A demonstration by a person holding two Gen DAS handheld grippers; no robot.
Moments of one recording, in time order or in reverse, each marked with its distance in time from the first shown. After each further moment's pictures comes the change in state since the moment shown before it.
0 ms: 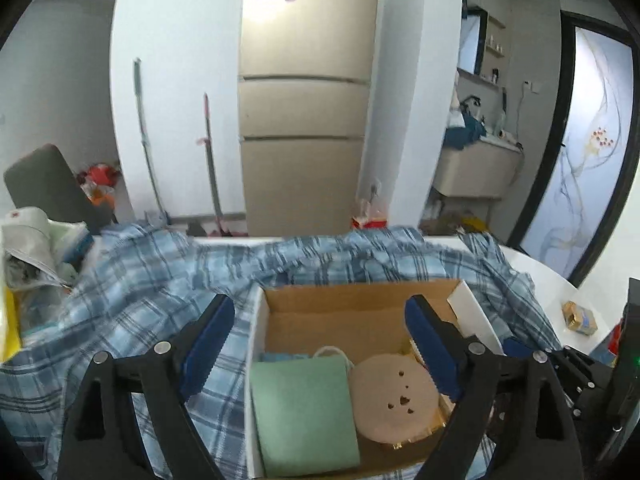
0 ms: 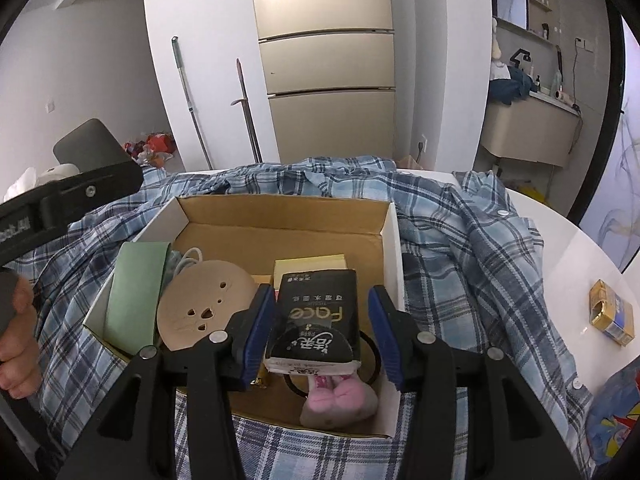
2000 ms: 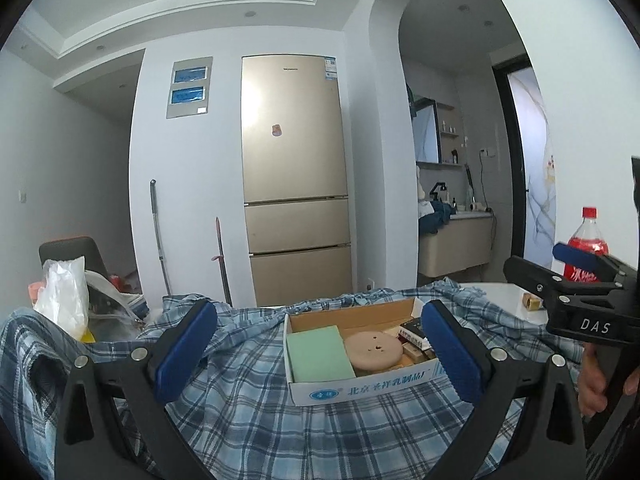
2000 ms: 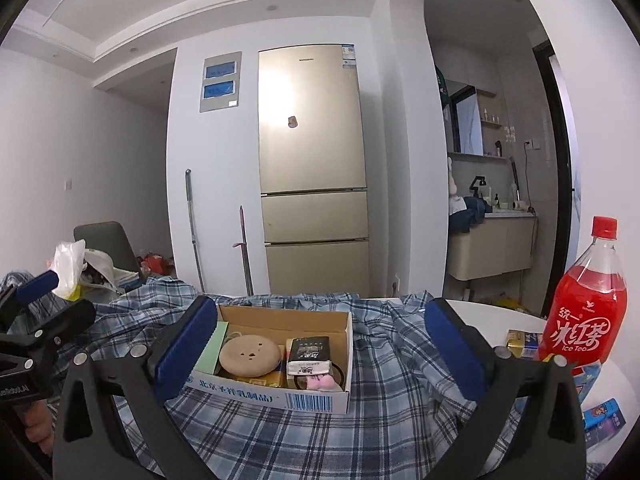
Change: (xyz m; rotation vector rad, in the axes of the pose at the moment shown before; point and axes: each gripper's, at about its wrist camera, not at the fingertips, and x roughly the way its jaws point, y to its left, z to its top) left arm -0.183 -0.002 -0.127 0.142 -0.467 -0.012; right arm -0.167 0.007 -0.079 -0.034 -0.592 -0.054
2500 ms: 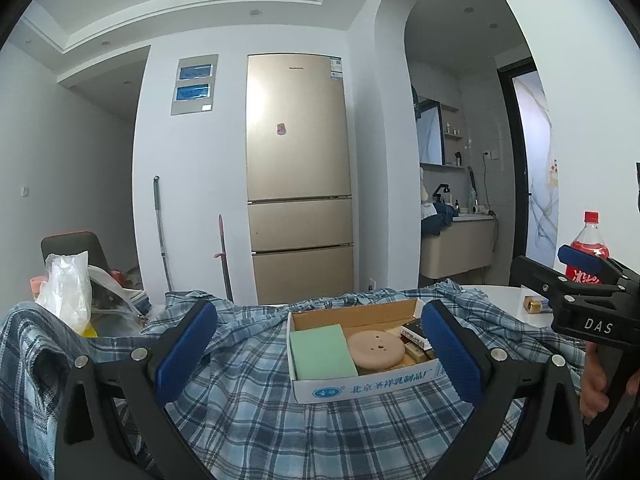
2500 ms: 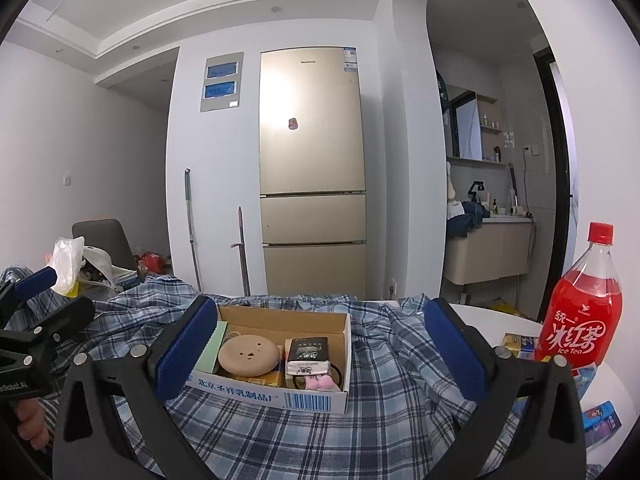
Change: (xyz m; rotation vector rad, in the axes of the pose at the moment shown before) left arm -0.006 0.006 -0.004 -0.032 -0.013 0.017; right arm -0.004 0.001 0.001 -0.001 -0.007 -0.012
